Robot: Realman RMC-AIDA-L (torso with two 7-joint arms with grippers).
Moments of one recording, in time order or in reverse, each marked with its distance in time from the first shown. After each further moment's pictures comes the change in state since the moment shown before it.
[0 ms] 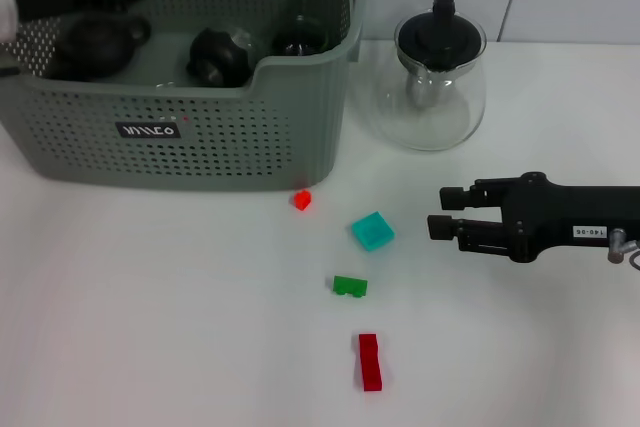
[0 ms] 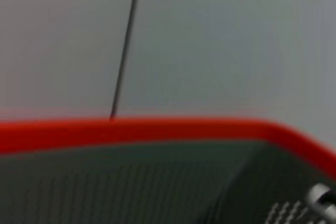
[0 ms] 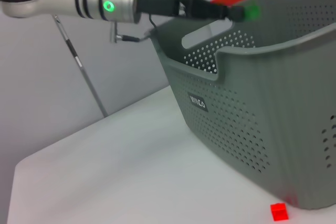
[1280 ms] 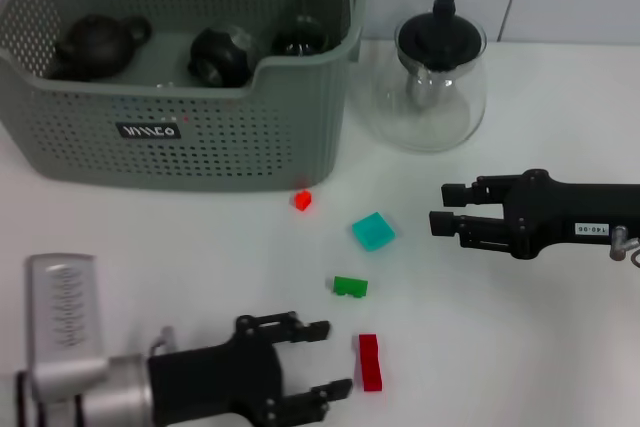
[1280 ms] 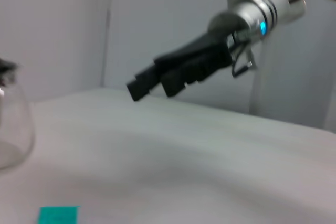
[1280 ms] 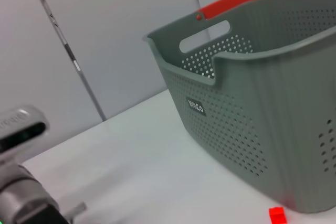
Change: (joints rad) left arm 0.325 -0.167 0.066 -0.498 -0.126 0.437 1.198; right arm 0.001 0.000 0.014 0.000 0.000 -0.002 0.000
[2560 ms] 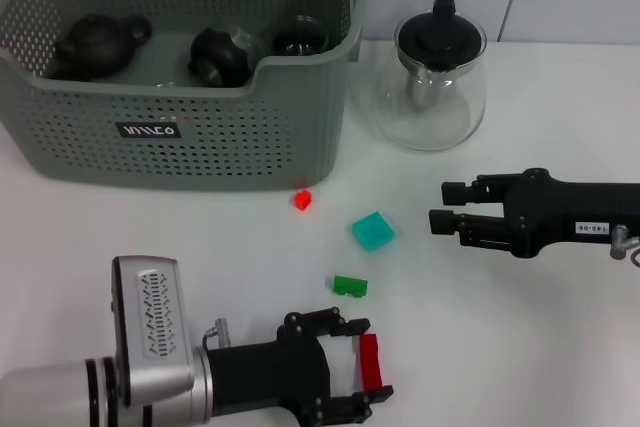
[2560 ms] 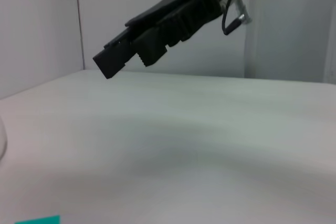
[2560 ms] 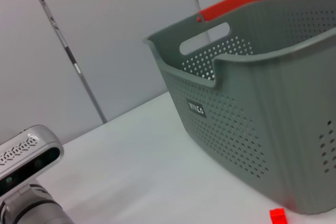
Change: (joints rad) left arm -0.139 -0.006 0.015 -0.212 -0.031 -0.208 0.219; right arm 0.000 0.002 0.008 0.000 -0.001 -0.005 0.003
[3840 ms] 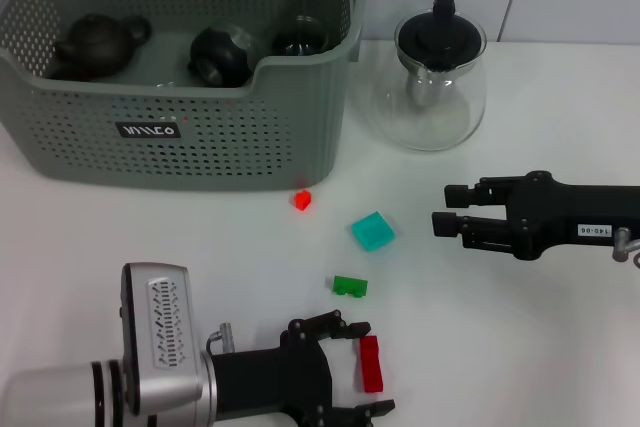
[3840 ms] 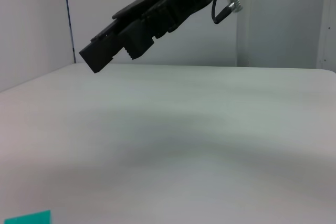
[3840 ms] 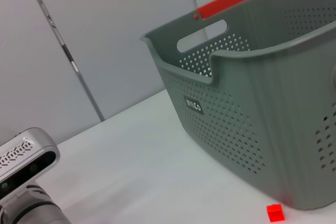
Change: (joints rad) left arm -0.009 0.000 0.020 -0.017 -0.003 -0.026 0.037; right arm -0.005 -0.002 0.000 0.000 -0.004 0.003 0.000
